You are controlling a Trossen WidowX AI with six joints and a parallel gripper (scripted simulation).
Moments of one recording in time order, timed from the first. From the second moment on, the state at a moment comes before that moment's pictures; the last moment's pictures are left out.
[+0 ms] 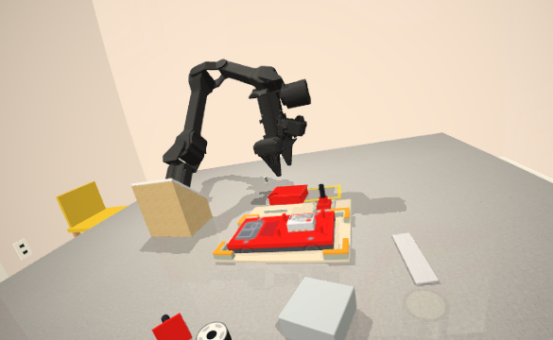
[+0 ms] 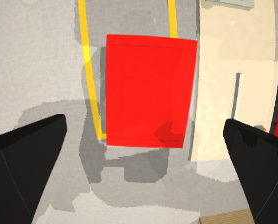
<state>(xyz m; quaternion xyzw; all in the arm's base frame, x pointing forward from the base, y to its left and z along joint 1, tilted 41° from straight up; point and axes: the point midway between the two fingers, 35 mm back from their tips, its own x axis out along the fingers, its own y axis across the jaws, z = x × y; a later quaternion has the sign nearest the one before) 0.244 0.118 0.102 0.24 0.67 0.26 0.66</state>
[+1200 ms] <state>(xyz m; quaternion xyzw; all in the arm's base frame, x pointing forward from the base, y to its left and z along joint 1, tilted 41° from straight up) 0.244 0.129 0.084 0.24 0.67 0.25 0.65</state>
